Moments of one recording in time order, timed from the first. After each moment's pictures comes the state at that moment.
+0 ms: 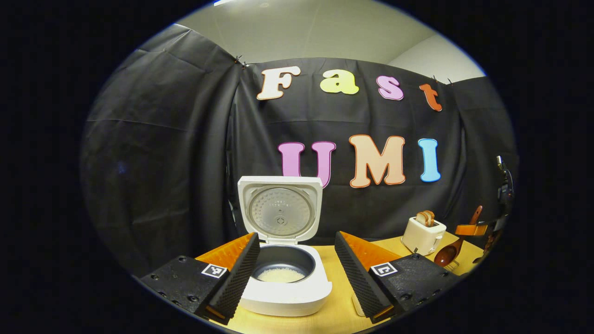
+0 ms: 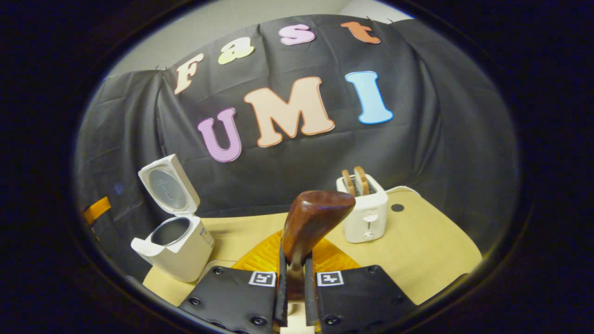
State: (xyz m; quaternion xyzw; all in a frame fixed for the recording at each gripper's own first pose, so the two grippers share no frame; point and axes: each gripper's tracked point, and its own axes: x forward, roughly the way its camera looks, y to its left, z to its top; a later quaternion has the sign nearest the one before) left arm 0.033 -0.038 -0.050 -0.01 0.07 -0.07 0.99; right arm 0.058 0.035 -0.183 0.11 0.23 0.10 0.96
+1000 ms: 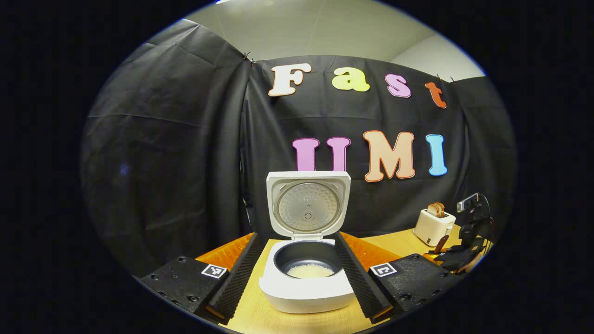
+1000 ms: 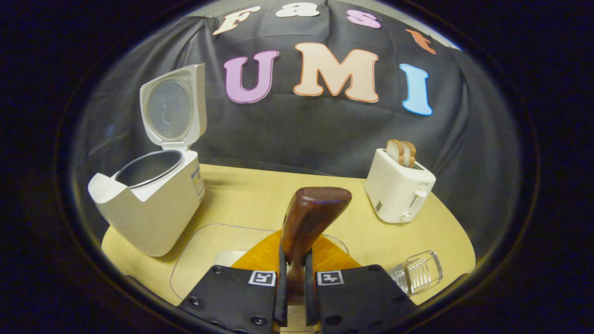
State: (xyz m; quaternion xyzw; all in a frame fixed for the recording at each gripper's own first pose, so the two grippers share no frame) left arm 0.036 0.033 -0.064 -0.01 0.08 -0.07 0.99; right arm 0.040 0.160 -0.310 -0.05 0.30 0.10 0.95
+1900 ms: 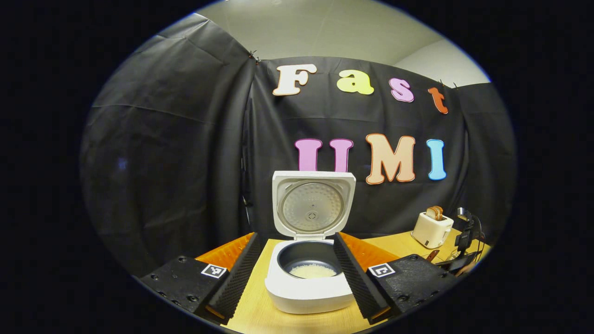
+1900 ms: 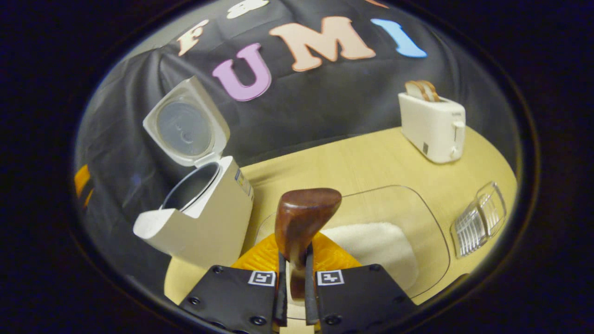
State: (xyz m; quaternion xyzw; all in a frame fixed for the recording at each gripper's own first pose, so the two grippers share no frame) left arm 0.037 0.048 -0.067 -0.02 0.07 -0.07 0.99; right arm 0.003 0.198 -0.330 0.20 0.40 0.13 0.89
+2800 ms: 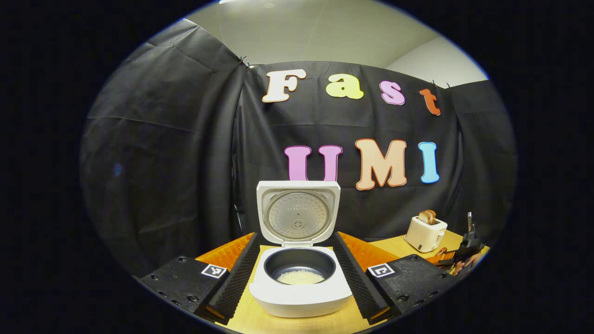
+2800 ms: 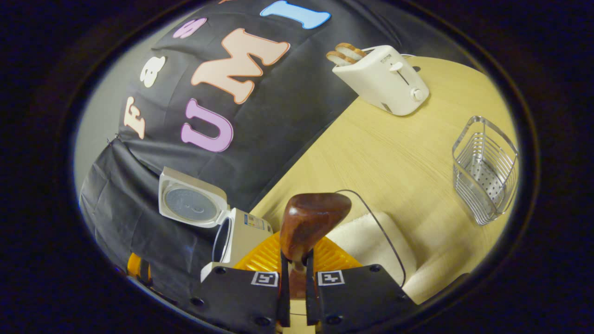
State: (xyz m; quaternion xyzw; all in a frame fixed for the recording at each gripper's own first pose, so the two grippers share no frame) left arm 0.035 0.015 -0.045 -0.02 0.05 -0.09 0.99; right arm 0.025 0.140 -0.295 0.43 0.40 0.10 0.80
